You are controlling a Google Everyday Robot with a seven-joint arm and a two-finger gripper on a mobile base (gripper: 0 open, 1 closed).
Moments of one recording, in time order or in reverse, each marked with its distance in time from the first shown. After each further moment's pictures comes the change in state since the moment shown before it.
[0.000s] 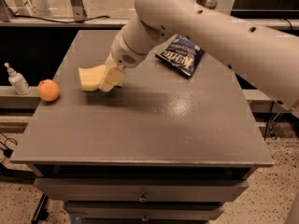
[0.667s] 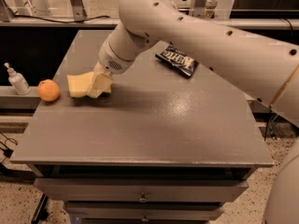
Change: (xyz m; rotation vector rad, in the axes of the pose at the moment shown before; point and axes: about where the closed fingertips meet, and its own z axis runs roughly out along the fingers) arm -0.018 0.014 0.034 -0.050 -0.014 0.011
